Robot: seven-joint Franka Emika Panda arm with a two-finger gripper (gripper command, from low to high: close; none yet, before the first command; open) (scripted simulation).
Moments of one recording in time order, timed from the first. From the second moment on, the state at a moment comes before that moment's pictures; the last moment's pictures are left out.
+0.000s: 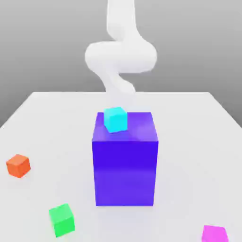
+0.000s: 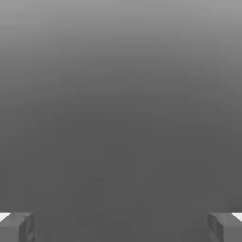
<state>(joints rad) 0.06 -0.71 -0.03 -2.29 0.03 2.32 0.71</state>
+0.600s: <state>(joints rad) 0.36 -0.05 -0.10 -2.24 0.21 2.47 0.02</state>
